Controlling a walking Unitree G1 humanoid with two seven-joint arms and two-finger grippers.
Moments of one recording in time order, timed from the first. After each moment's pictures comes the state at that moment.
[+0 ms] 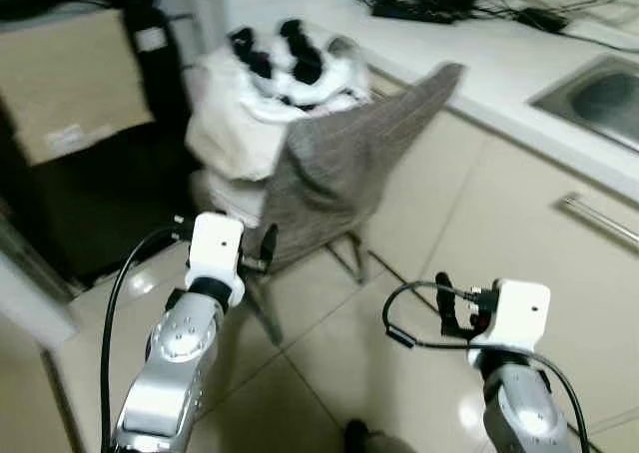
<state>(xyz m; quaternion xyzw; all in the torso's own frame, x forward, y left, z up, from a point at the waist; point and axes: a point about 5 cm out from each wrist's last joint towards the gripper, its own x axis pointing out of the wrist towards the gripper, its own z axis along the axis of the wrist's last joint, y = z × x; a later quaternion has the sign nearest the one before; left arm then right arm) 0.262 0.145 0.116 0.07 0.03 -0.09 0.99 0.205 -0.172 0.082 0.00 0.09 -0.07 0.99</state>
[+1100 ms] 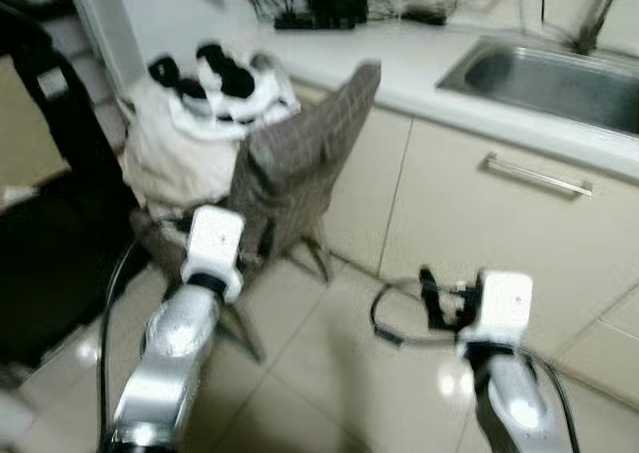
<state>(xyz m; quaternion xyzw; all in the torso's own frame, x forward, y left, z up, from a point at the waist) 0.267 0.137 0.117 0.08 0.02 -0.12 0.99 0.208 -0.166 0.075 0.01 0.10 -0.02 0.99</state>
